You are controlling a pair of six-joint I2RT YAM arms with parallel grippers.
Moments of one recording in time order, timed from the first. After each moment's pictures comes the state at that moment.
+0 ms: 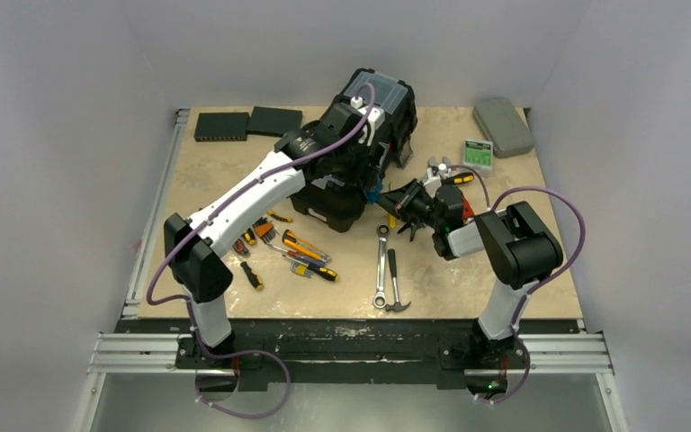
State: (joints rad) left arm -0.74 1.80 1.87 -0.84 -0.06 -0.26; right arm 0.31 1.83 0.58 1.09 -0.49 1.29
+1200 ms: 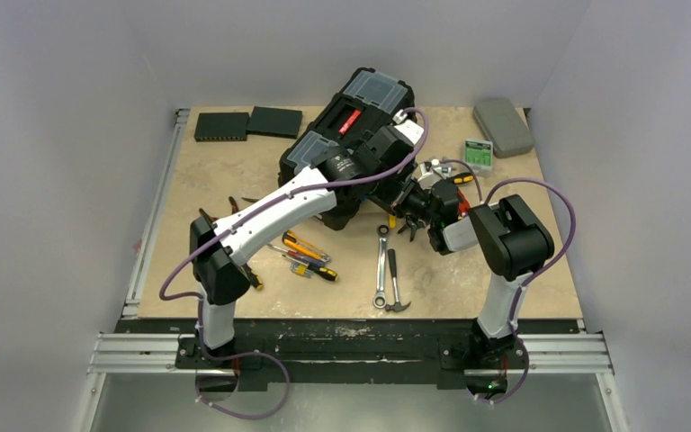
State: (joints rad) left arm -0.95 1.91 2.01 -0.90 -0.43 -0.14; right arm 0.32 1.89 0.65 1.12 -0.55 1.28
